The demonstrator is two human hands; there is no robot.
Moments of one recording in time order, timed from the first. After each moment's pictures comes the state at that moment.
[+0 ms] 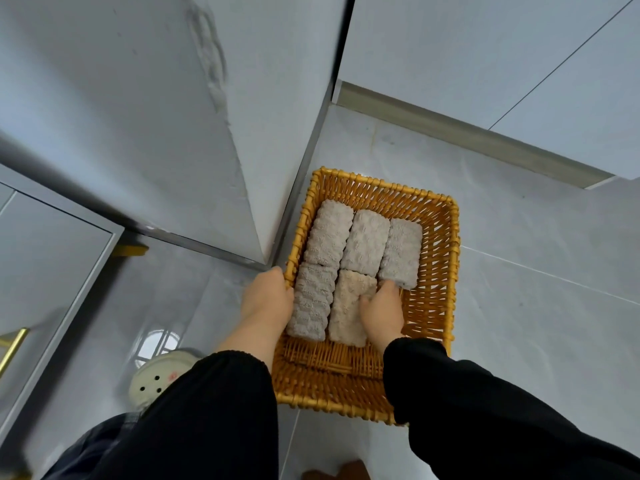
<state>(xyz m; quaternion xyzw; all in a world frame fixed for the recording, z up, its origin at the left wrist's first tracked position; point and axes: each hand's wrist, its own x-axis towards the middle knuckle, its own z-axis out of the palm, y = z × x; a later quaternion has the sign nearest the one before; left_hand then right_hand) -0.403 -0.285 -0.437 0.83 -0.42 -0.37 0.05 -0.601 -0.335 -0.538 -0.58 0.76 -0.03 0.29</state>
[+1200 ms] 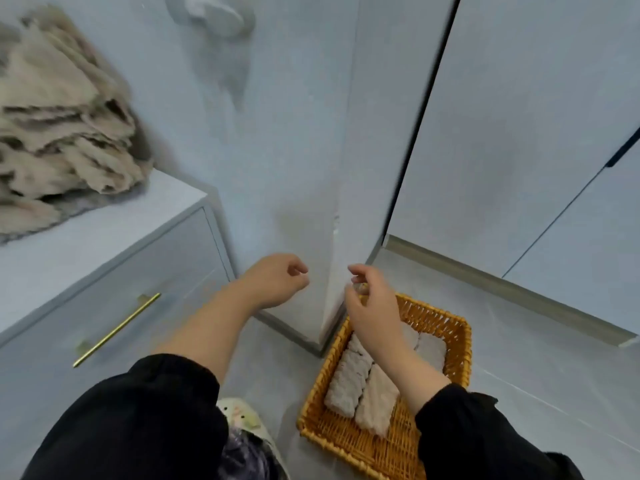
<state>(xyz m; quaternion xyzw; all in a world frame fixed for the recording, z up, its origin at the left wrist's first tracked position) -0.339 -0.218 -0.164 0.81 -0.47 -0.30 0.20 -0.501 -0.289 -0.230 -0.77 0.39 -0.32 0.38</state>
